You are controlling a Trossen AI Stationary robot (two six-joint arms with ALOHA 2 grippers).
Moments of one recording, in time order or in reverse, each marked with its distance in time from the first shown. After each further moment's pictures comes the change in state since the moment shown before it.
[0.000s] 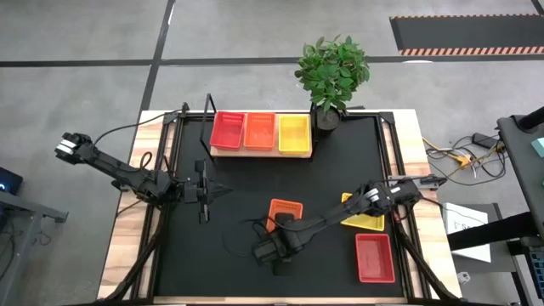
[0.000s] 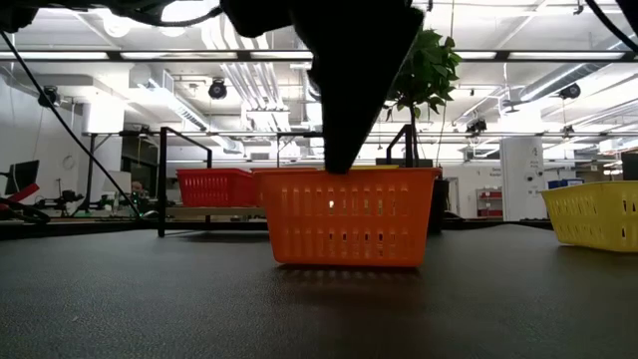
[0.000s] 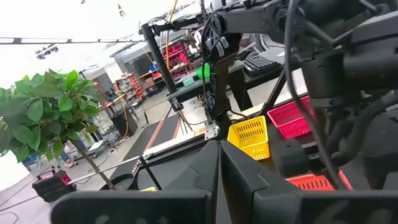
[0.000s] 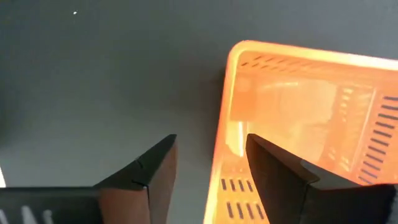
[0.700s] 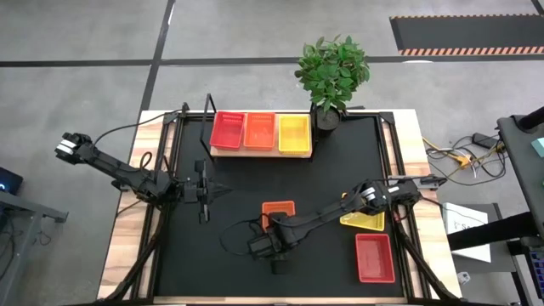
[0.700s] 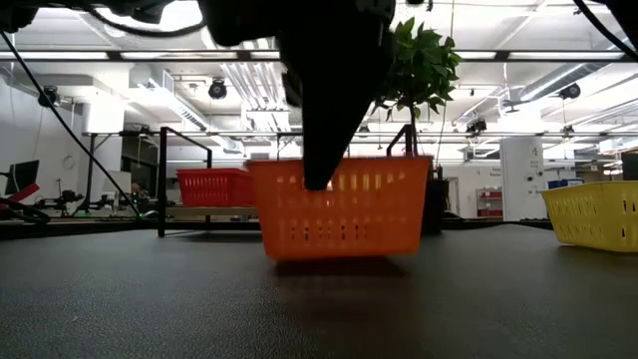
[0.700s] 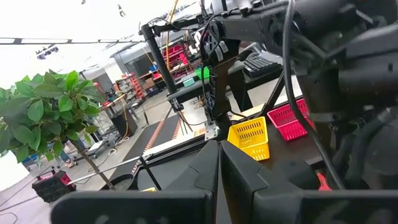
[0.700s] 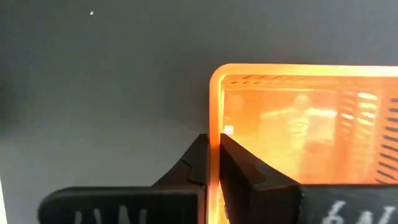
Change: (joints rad) left arm 0.000 0.000 0.000 0.003 0.001 -0.001; right arm -0.034 0.019 0.009 0.047 -0.066 -0.154
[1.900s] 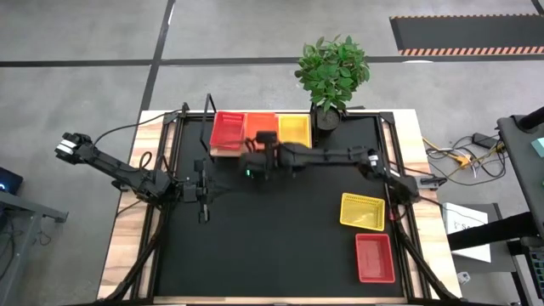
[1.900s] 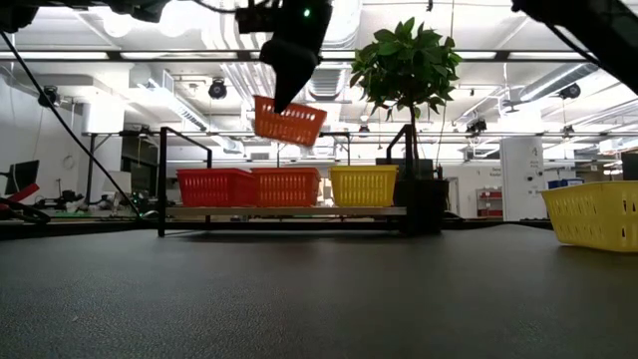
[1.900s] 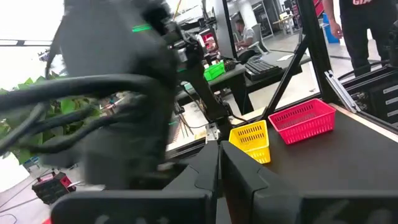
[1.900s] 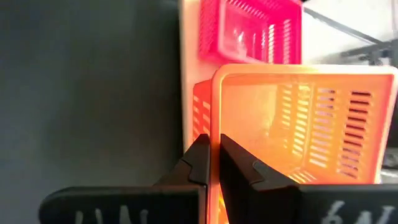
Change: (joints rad) left arm 0.000 -0.001 -0.001 0.015 0.000 0.000; right arm -0.368 -0.123 0.144 0.017 0.517 -0.479
